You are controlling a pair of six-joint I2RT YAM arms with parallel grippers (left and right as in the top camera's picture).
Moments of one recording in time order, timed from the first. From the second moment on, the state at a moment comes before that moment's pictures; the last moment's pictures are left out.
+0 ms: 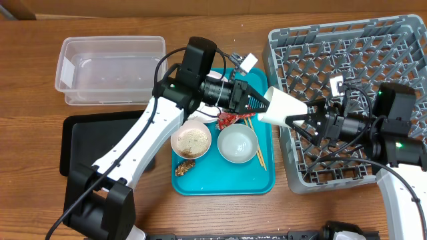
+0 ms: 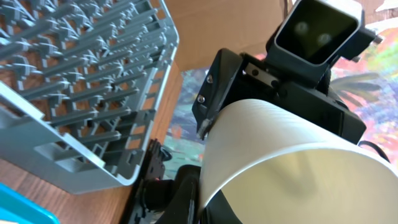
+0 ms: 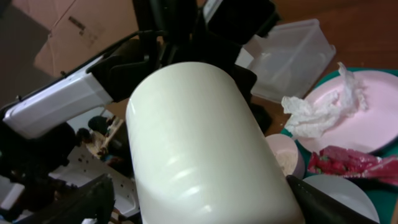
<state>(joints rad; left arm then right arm) -0.47 1.72 1.36 -0.31 1.26 -0.62 -0.16 1.12 0.94 -0.56 -1.39 0.05</state>
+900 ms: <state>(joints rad) -0.46 1.73 1.36 -0.54 1.02 -0.52 -0.16 1.12 0.94 -0.78 -1.16 0.05</state>
